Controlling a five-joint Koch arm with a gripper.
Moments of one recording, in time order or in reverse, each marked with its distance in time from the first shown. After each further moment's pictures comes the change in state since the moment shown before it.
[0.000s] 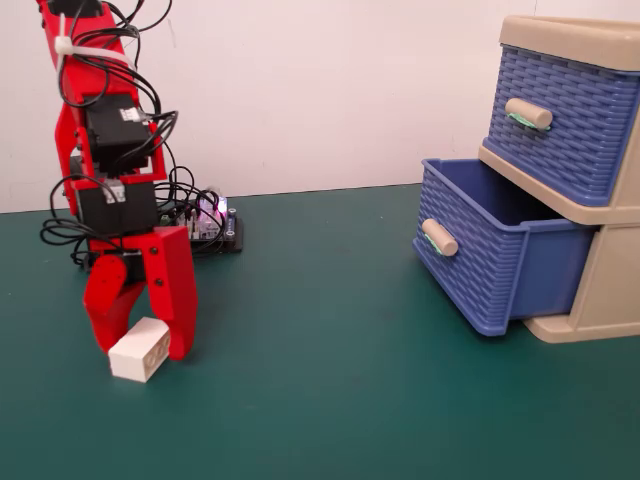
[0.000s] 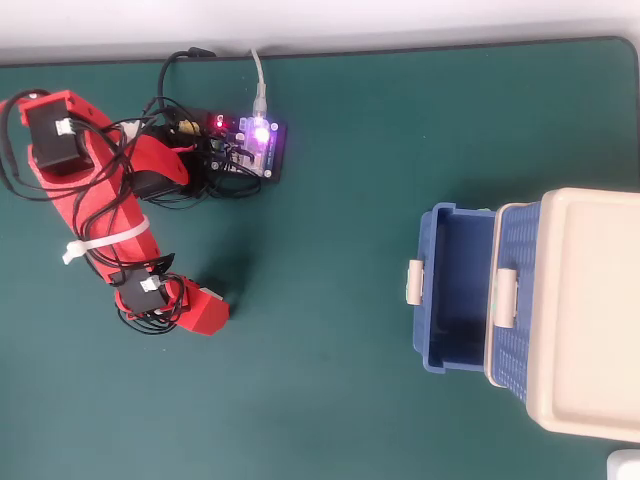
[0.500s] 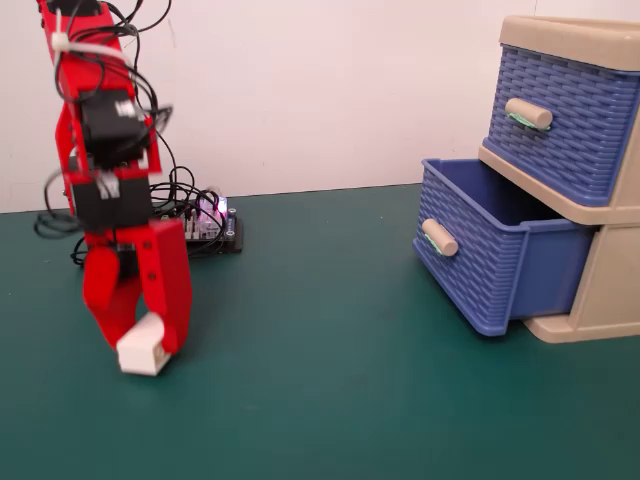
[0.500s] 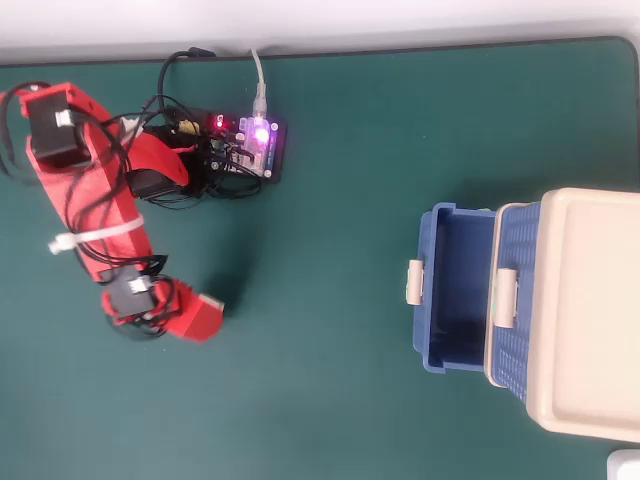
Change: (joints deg) arm 0.7 5.2 -10.1 9.7 0.0
